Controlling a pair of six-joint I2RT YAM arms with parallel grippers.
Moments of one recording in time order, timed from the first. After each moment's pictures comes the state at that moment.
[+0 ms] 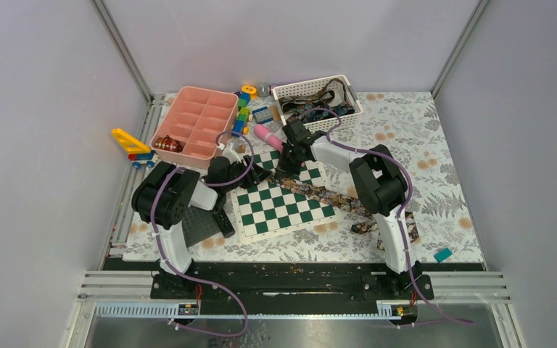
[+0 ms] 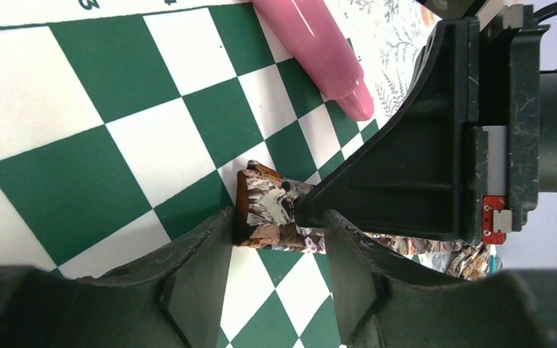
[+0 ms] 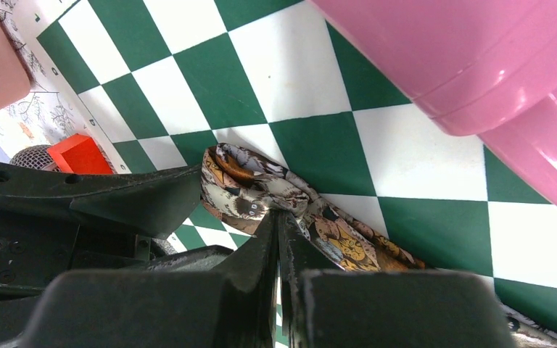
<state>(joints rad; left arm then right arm) -0.33 1.88 0.58 0.93 0.41 -0.76 0.61 2.21 1.62 -0.49 -0.26 0.88</state>
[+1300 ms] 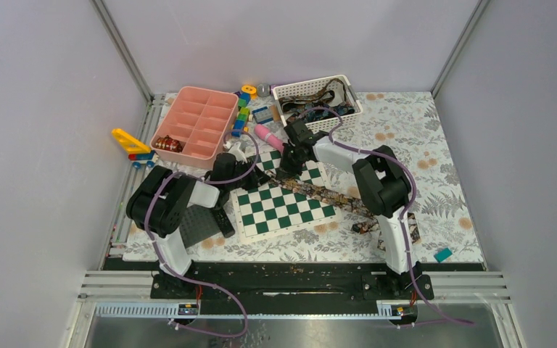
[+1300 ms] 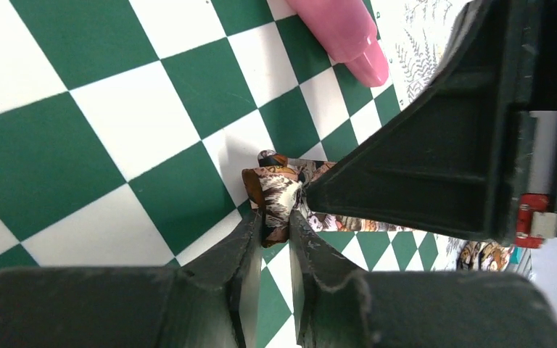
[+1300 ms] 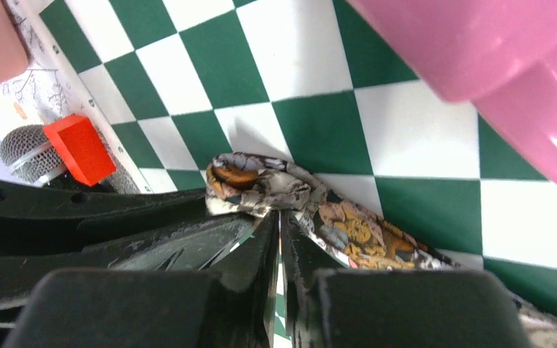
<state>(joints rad) -0.37 1.80 0.63 0.68 0.38 -0.69 0.61 2.19 1.59 -0.48 -0.28 0.85</state>
